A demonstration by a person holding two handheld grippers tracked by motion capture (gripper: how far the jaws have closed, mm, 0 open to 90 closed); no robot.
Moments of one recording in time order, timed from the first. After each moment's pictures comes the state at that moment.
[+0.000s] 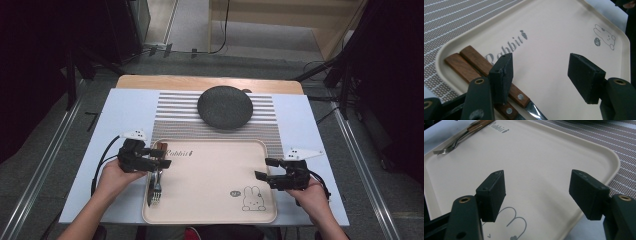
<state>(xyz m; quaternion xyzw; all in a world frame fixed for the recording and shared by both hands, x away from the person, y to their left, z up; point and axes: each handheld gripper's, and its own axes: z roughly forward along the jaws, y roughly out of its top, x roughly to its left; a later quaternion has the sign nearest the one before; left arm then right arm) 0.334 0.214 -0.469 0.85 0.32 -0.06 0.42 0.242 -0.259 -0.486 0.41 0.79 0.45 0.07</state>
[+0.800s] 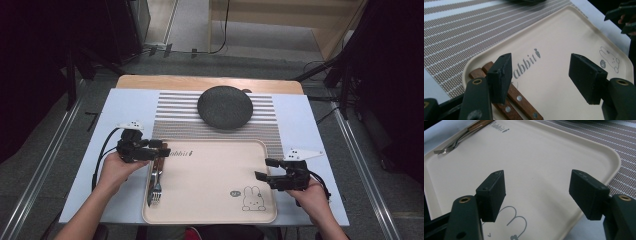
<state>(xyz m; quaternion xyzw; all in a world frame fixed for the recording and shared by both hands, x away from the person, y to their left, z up) 0.353 0.216 -0.461 0.82 0.36 -0.04 0.45 0.241 -0.260 -0.487 0.41 0.79 0.45 0.06</state>
